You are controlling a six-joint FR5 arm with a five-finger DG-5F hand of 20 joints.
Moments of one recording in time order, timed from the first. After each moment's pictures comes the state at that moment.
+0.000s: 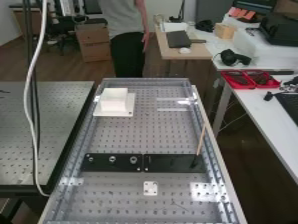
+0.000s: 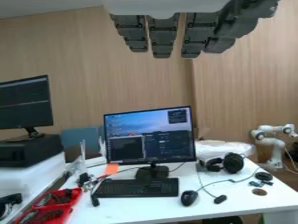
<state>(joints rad) 1.57 -1.56 -1.60 -3.12 -1.57 -0.68</state>
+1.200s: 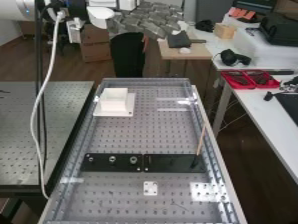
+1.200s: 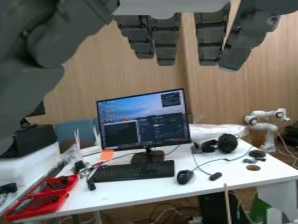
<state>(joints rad) 1.58 -1.59 -1.71 -3.02 -1.53 -0.65</state>
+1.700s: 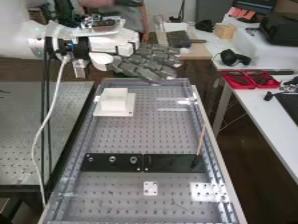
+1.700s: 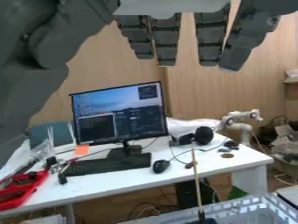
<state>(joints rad) 1.57 -1.65 -1.89 -2.77 -1.44 -0.66</state>
